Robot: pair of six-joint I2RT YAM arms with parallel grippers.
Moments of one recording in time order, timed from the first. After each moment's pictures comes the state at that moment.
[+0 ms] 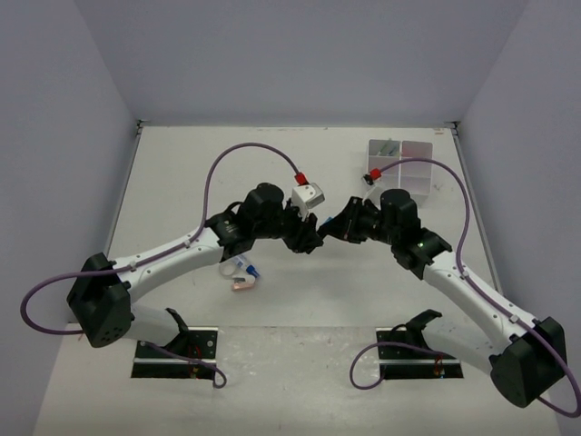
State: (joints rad) left arm -0.86 1.38 0.99 -0.11 0.37 -0.15; right arm 0.52 1.02 0.74 -0.17 -0.35 0.77
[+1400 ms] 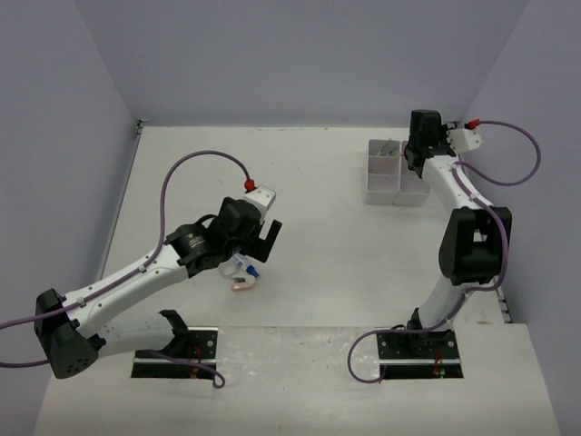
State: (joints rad) left arm -0.87 1.11 0.97 -0.66 -0.35 -0.25; right arm 0.04 1.78 1.44 -0.30 0.79 1.15
